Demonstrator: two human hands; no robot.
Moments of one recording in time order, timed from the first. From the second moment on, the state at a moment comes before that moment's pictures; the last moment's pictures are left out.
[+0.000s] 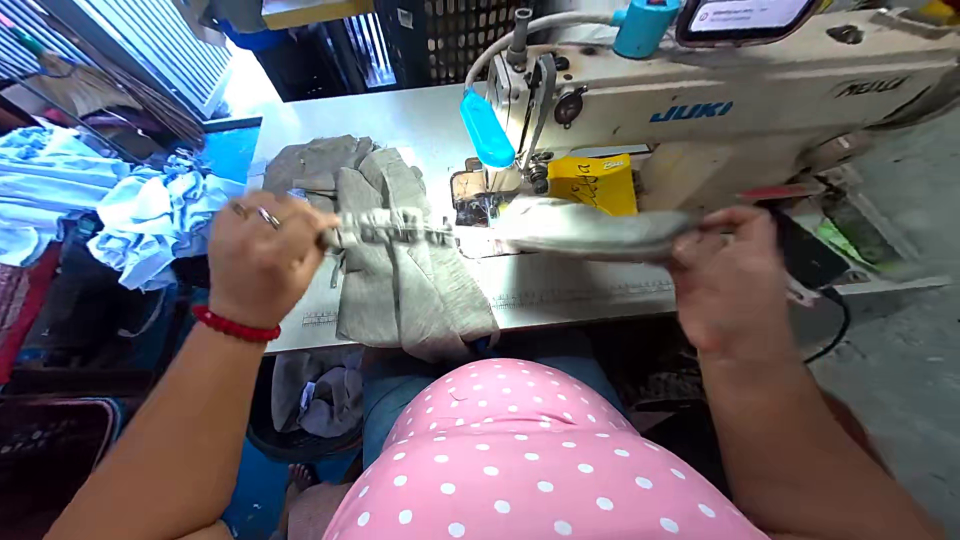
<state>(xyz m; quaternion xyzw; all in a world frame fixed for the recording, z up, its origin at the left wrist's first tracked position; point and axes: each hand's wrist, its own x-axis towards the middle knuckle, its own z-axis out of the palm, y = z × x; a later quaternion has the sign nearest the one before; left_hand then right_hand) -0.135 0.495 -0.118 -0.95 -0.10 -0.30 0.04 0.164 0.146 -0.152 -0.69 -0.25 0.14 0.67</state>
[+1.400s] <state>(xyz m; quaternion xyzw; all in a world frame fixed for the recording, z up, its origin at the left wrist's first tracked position) -0.221 0.499 -0.206 -0.94 -0.28 -0.21 0.06 0.116 0.189 -0.251 -0.76 -0.64 0.04 0.13</state>
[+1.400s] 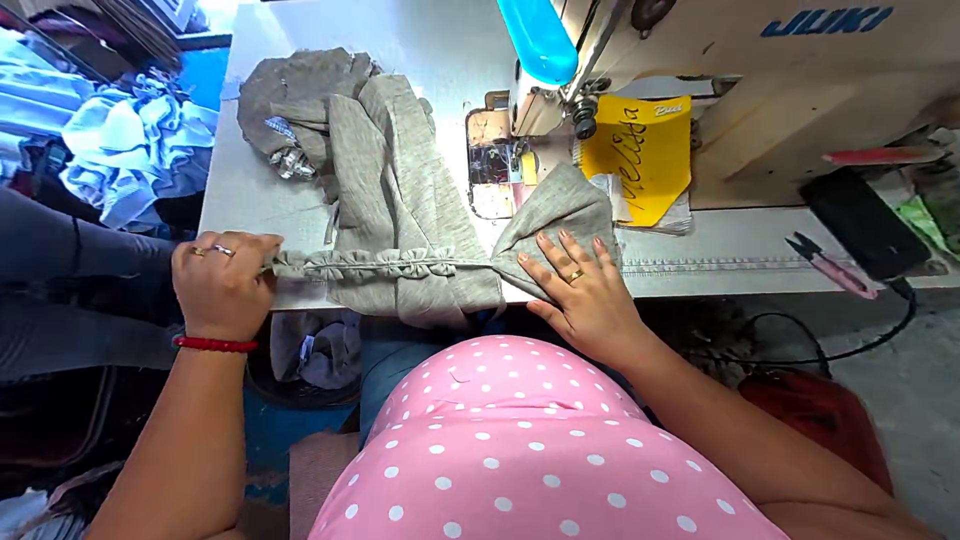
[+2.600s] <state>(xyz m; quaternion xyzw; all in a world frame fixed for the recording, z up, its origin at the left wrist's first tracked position) 0.003 0.587 -0.139 -0.94 -0.32 0.00 -0.12 0.199 0.164 -0.180 -0.76 -0.31 -0.21 0.53</state>
